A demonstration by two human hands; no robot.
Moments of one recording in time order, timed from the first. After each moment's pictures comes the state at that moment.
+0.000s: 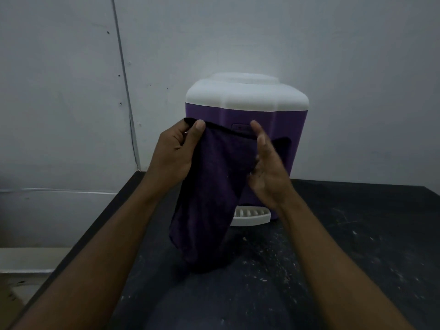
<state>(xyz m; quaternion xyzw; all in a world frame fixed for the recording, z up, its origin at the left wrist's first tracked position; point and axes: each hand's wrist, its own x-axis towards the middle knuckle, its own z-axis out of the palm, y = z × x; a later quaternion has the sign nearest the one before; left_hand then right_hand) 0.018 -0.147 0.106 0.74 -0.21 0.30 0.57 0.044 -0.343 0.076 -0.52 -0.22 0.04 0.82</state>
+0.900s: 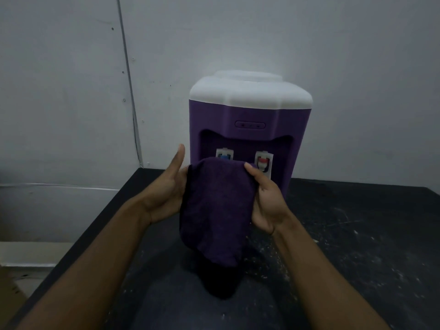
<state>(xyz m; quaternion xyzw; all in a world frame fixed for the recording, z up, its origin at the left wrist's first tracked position) 0.018 -0.111 0.043 0.60 -0.11 -0.18 0.77 0.019 -0.333 0.042 -0.42 -0.15 0.20 0.87</state>
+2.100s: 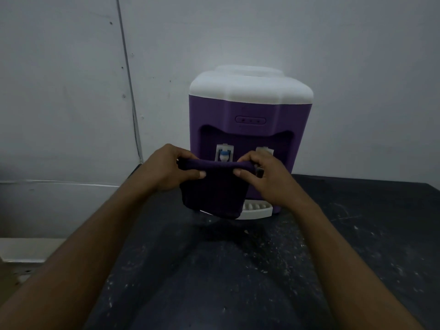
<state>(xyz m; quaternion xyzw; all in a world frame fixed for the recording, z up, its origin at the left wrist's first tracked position) 0.020 -0.104 0.083 0.92 -0.12 0.10 0.36 0.048 -0.366 0.058 -0.86 -0.29 -0.13 0.39</state>
